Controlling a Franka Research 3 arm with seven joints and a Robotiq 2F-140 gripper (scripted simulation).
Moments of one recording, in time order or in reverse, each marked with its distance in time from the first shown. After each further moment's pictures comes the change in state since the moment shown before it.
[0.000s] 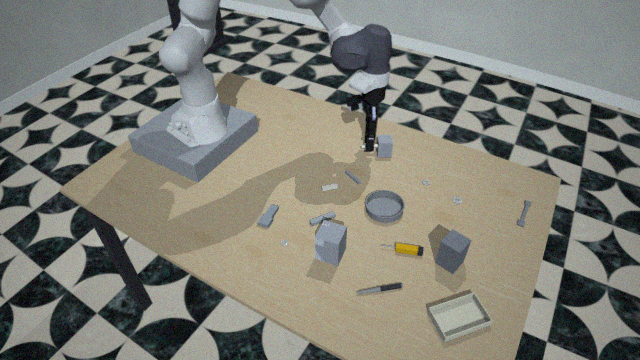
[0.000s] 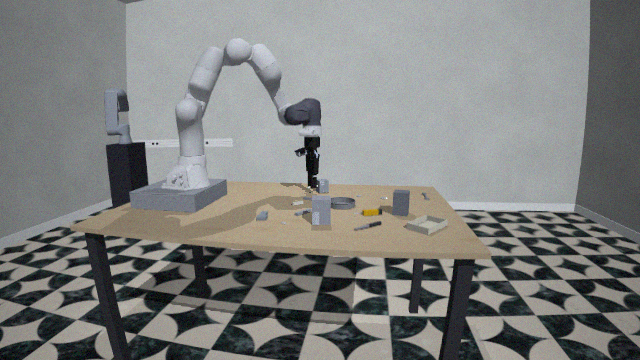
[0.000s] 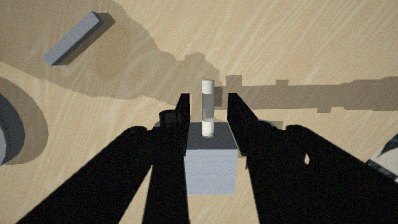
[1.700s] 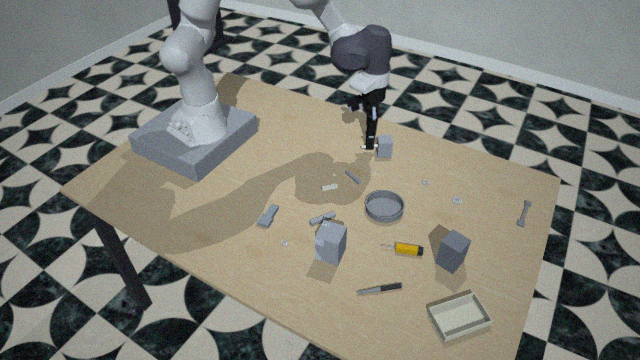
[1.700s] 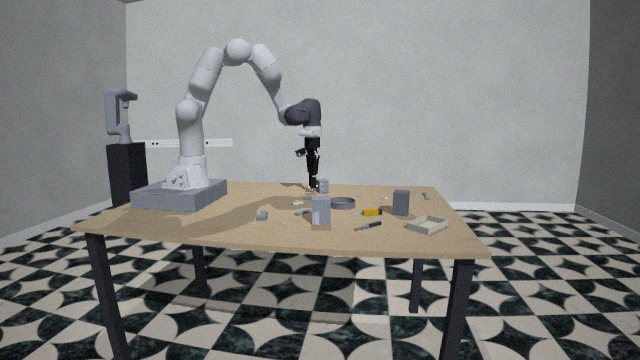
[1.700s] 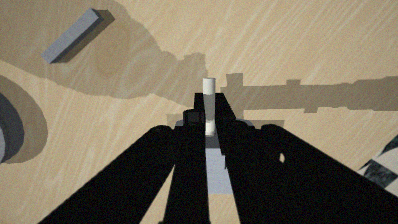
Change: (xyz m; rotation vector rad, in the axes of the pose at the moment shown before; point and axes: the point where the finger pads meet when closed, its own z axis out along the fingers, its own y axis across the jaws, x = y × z) arm -0.002 0.000 0.001 0.002 -0.005 -0.001
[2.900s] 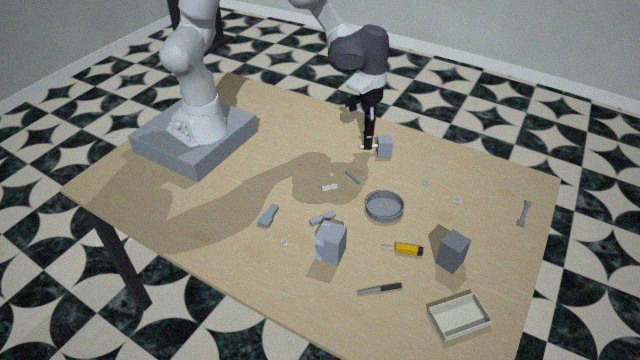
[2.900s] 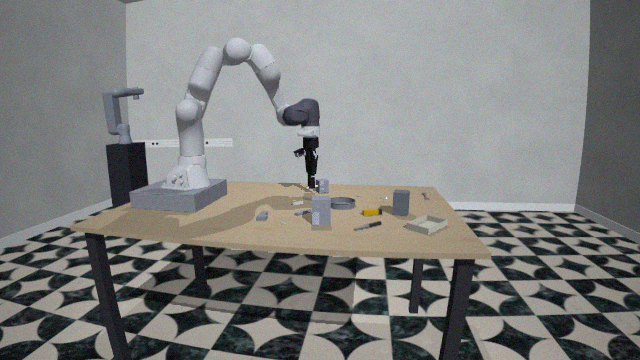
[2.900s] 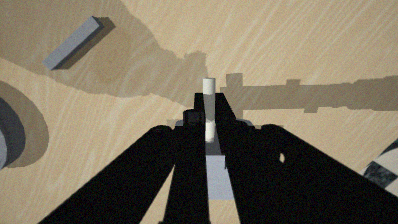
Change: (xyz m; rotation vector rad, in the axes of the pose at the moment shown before) arm 0.007 0.000 0.001 0.001 -0.003 -0.001
